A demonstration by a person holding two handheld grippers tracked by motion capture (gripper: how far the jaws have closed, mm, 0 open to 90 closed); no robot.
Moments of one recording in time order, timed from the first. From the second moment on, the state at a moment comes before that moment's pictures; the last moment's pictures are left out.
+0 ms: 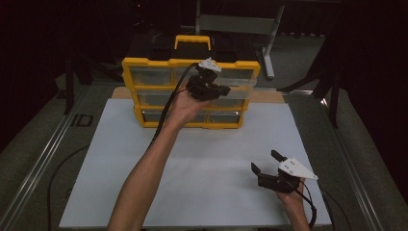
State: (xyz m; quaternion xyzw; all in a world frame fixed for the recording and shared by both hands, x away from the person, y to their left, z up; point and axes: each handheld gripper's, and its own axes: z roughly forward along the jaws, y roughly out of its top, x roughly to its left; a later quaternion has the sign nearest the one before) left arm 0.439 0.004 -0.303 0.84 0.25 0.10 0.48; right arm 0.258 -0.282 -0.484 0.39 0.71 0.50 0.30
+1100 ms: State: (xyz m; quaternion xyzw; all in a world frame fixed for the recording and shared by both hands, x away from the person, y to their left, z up) left arm 0.448 -0.002 -0.304 0.83 0.27 0.13 0.47; right arm 0.258 -0.283 -0.484 0.39 0.71 0.50 0.31
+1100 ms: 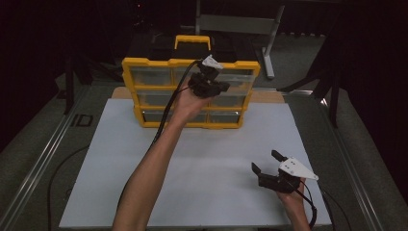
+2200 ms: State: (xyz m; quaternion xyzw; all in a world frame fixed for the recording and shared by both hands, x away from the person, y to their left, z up) left arm 0.453 -0.007 -0.307 0.82 0.28 0.13 0.47; right arm 0.259 -0.283 -0.485 0.39 0.71 0.50 0.30
